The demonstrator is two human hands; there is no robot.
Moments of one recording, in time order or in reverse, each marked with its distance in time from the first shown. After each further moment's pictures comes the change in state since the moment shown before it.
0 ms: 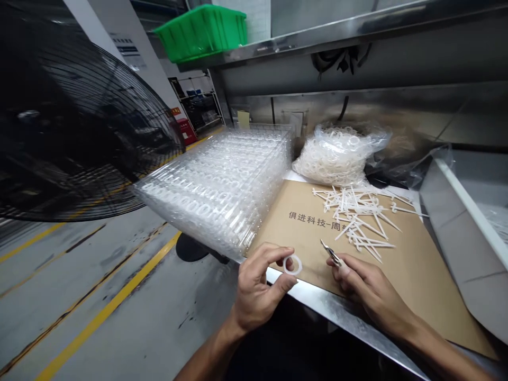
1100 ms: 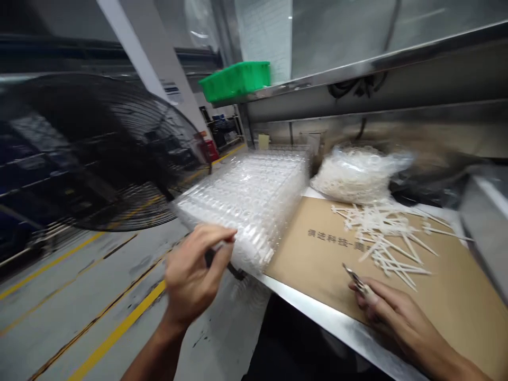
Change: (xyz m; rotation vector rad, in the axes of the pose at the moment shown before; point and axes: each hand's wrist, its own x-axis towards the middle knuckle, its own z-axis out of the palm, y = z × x) left_hand 0.051 0.077 -0.110 0.717 0.120 0.293; right_hand 0.004 0.034 0.005 0.071 0.007 -0.003
